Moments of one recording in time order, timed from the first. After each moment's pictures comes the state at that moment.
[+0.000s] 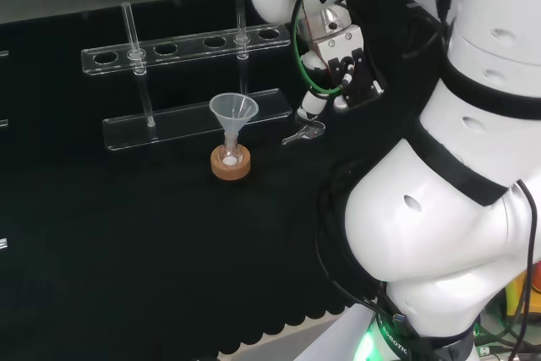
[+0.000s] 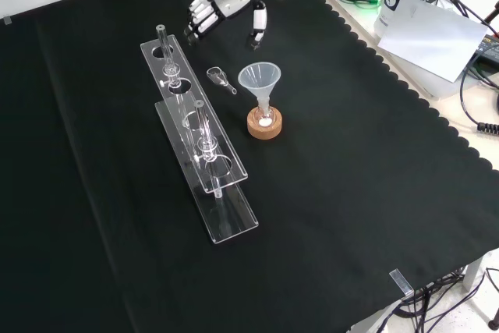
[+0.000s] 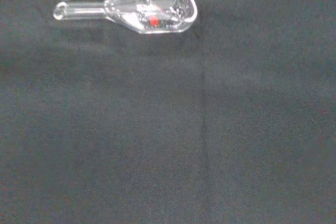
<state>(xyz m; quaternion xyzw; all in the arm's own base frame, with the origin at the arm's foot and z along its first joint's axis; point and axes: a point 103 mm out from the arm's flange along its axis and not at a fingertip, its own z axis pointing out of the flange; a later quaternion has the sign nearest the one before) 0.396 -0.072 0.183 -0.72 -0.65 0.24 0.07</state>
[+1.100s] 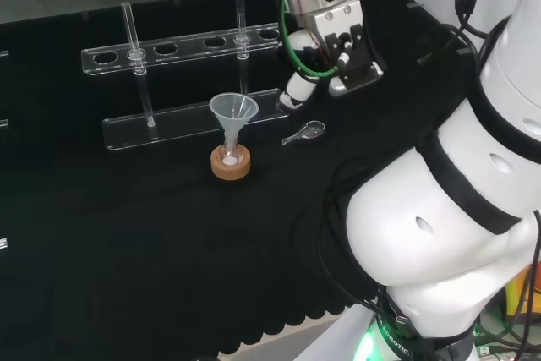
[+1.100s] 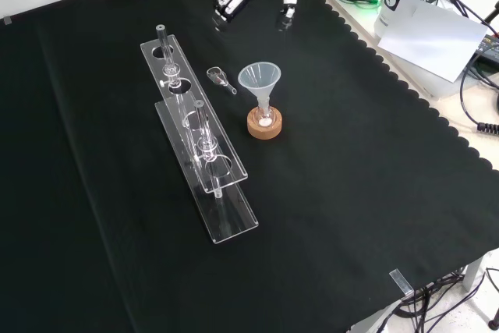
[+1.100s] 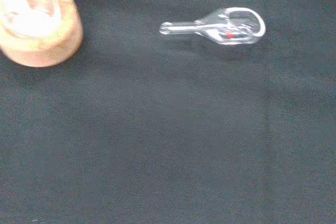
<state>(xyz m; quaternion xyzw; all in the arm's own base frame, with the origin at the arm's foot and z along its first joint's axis) 0.356 -0.021 0.252 -0.66 -0.71 0.21 0.12</state>
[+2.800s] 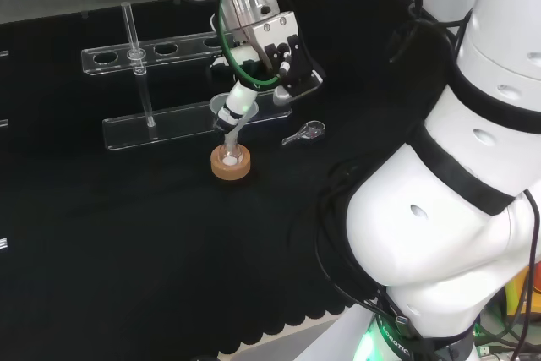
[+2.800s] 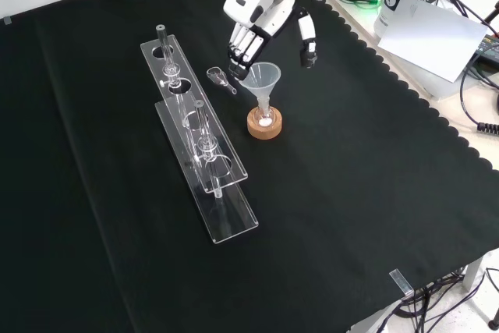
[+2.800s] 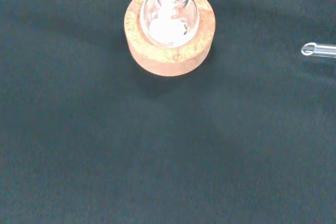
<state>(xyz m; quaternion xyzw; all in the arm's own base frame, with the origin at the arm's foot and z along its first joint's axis) 0.384 0.065 0.223 -0.59 -0.76 0.22 0.15</state>
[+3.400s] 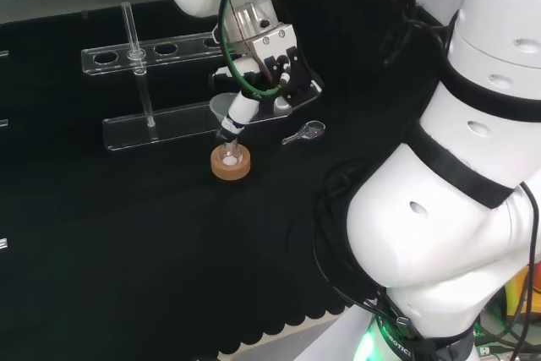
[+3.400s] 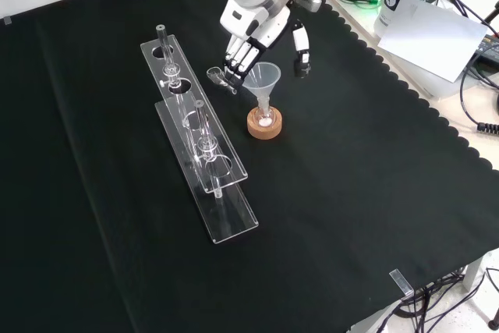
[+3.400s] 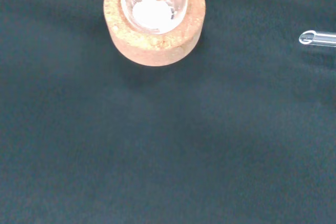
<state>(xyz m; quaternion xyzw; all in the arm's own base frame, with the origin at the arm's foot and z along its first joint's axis) 0.392 0.058 0.197 -0.59 -0.76 0.23 0.14</state>
